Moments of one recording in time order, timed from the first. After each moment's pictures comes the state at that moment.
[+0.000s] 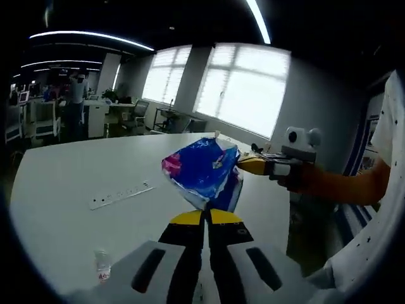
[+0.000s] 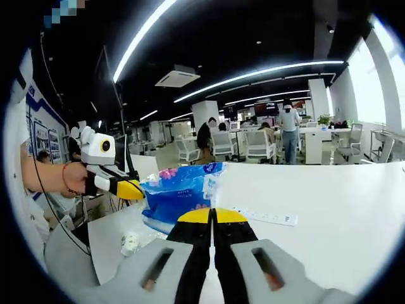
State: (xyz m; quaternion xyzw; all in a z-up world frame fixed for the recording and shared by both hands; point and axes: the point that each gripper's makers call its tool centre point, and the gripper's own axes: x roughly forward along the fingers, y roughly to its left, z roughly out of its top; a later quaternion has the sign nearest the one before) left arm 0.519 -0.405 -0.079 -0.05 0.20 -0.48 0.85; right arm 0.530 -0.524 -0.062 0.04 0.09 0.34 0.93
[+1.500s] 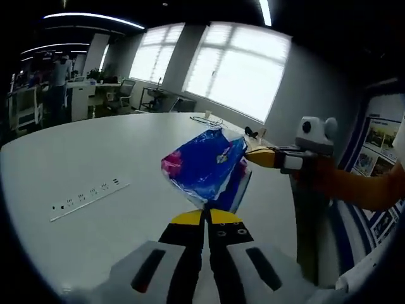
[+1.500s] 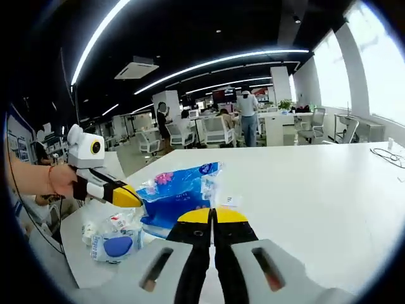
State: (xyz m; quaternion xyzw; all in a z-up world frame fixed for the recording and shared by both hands) left arm 0.585 -0.537 -0.146 -0.04 0.27 -0.51 0.81; right arm 0.581 -0.654 -0.118 0.05 0.16 0.21 0.96
